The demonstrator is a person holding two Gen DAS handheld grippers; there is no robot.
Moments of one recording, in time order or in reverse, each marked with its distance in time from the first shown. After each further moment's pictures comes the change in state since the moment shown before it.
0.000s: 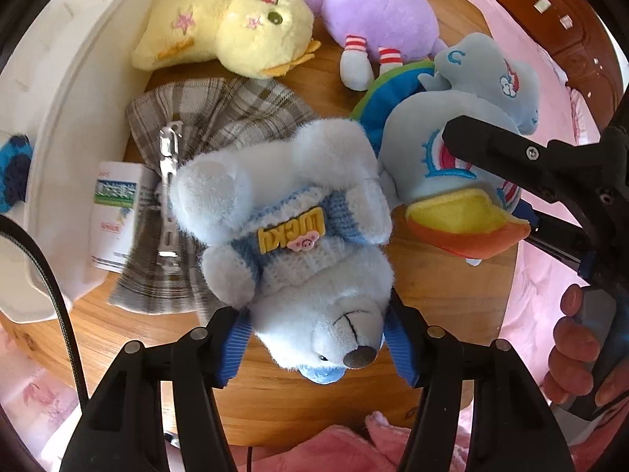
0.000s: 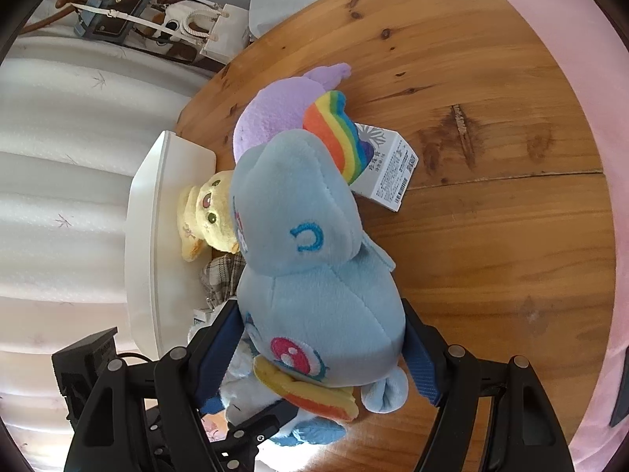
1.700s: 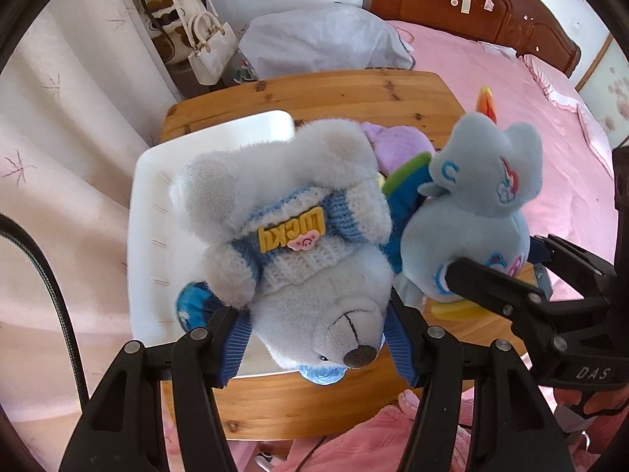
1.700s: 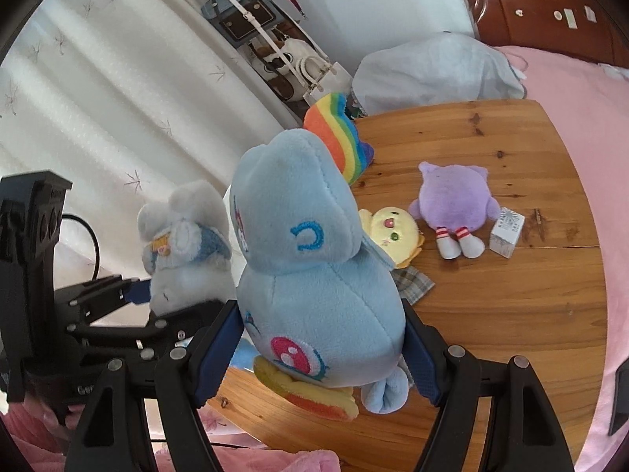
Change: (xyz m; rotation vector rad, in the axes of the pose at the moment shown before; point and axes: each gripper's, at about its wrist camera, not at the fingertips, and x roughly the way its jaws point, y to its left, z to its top) left arm -0.136 0.097 0.017 0.288 -0.353 0.146; right arm -0.036 0.188 -0.081 -0.275 -0.299 -0.039
